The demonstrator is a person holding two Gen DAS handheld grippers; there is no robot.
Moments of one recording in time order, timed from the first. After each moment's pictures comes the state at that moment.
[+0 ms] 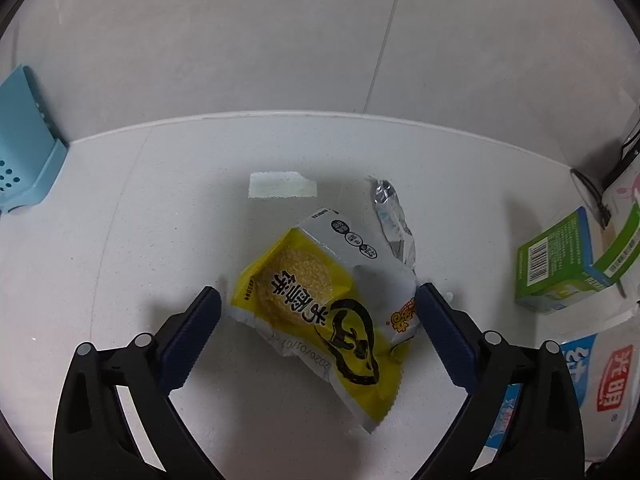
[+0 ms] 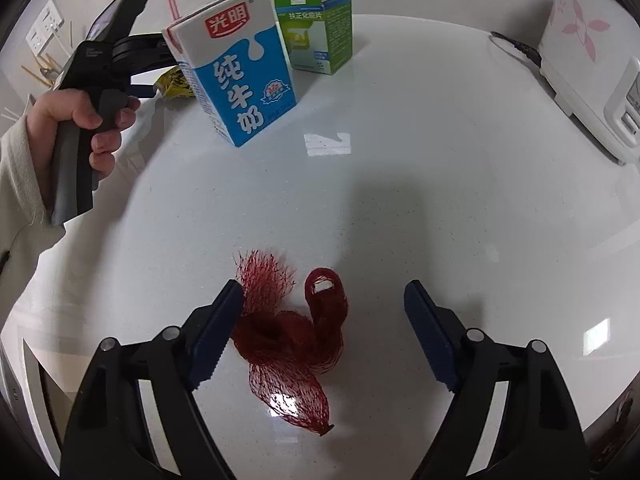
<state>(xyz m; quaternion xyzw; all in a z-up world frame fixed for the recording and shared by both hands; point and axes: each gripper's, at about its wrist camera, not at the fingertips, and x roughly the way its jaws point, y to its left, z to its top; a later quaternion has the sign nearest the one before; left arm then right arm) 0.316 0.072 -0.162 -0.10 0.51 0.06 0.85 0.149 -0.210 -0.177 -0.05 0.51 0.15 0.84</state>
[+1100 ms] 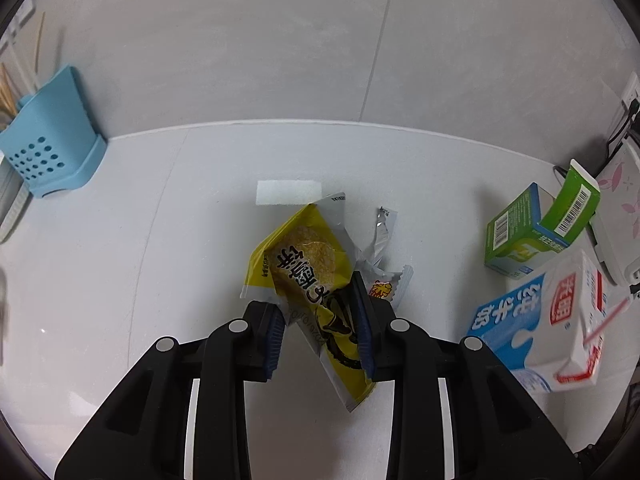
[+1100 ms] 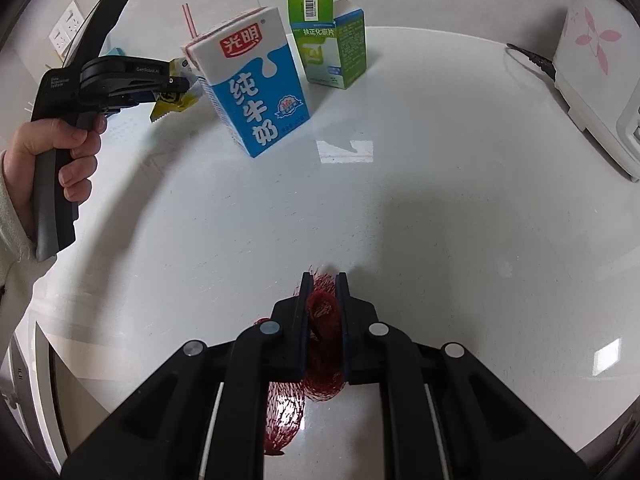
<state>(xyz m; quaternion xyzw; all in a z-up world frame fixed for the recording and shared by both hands) 0.266 0.058 -0.124 -0.10 0.49 0.07 0.86 0.145 -0.228 -0.169 -0.04 0.50 0.20 0.84</state>
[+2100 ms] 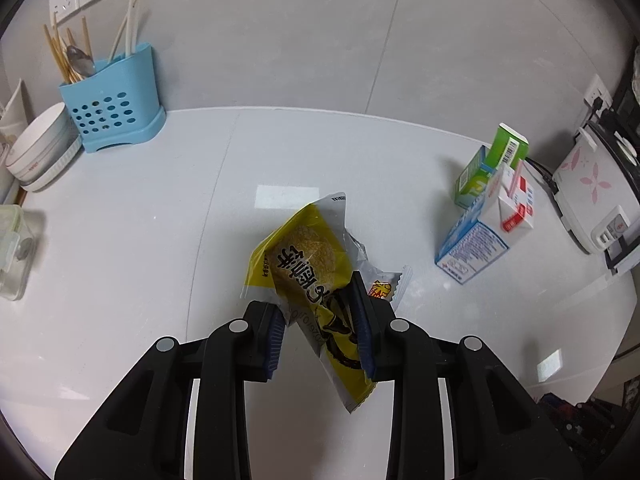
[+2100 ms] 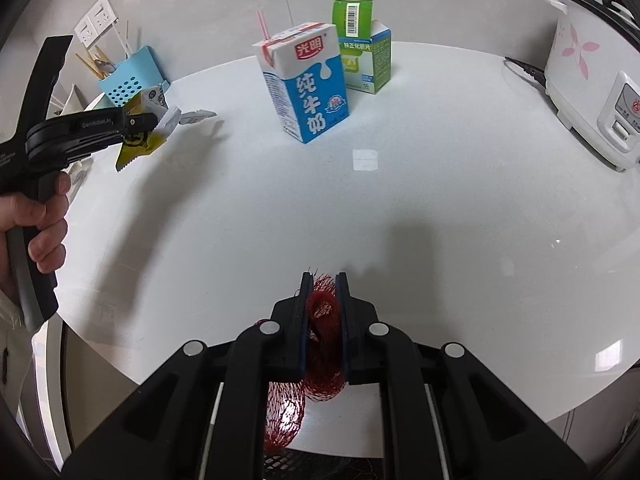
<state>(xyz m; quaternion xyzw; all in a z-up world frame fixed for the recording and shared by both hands) 0.129 0.071 -0.086 -0.11 0.46 0.06 0.88 0.083 -0.209 -0.147 -0.04 0.48 0.20 0.85</state>
